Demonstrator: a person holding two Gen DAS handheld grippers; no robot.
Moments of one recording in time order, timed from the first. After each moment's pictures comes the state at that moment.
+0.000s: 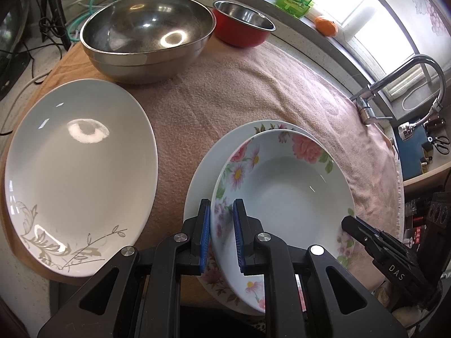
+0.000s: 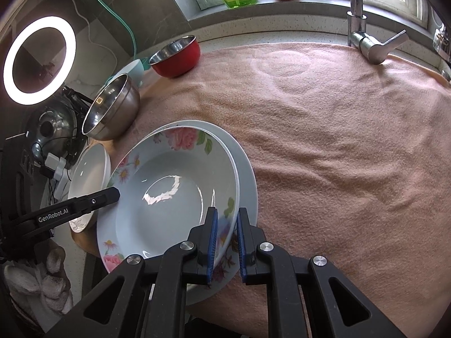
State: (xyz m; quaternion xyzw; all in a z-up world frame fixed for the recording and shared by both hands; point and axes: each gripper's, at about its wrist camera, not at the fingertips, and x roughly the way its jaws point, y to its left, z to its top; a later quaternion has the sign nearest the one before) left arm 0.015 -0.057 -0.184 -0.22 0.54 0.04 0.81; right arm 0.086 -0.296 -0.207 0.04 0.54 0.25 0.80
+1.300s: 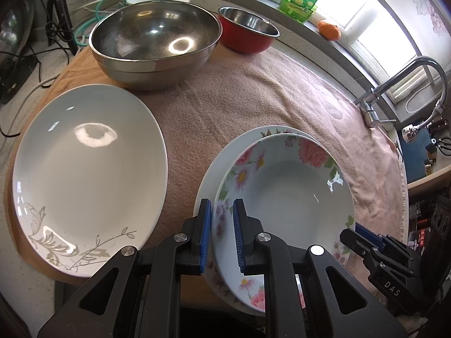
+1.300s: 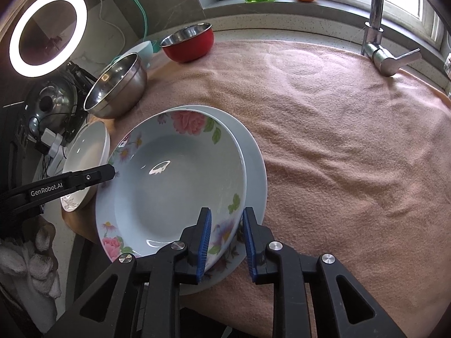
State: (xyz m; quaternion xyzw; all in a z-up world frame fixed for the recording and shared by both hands) left arm 0.011 -0.055 -0.180 -0.21 0.53 0.06 0.82; right arm 0.079 -0.285 -0.207 -0.02 0.54 0.26 0.80
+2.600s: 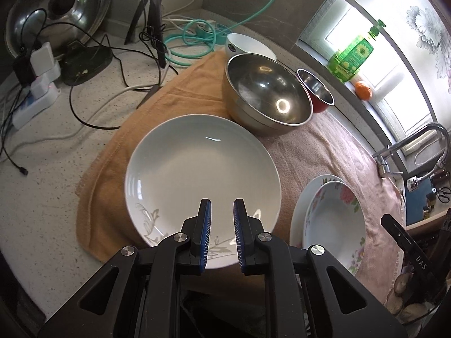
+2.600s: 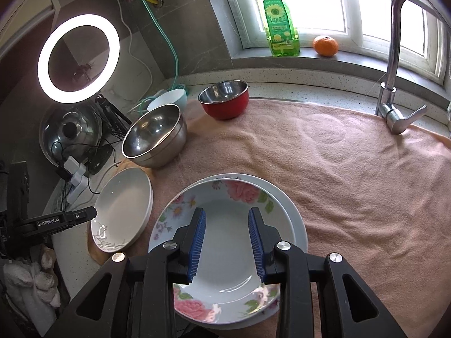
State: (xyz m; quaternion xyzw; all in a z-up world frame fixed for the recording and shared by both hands) left arm -0.057 0.053 -0.144 -0.27 0.48 0.14 0.83; right arm 0.071 -0.242 -0.144 0.01 0.45 0.29 0.84
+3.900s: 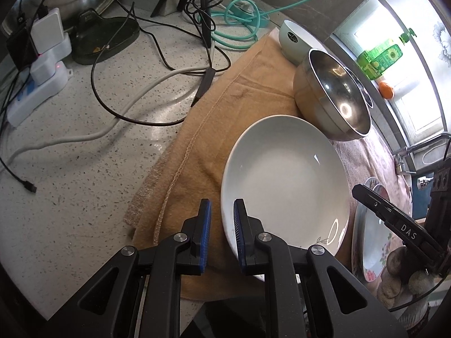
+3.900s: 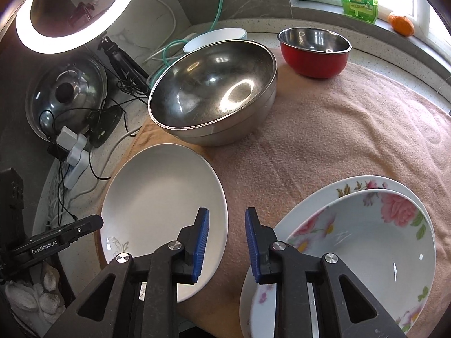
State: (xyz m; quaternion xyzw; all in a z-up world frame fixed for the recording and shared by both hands) left arm -0.066 0.146 -0.190 -0.29 0.52 0.12 0.79; right arm 0.084 -0.074 -0.199 -0.04 0.53 0.31 0.78
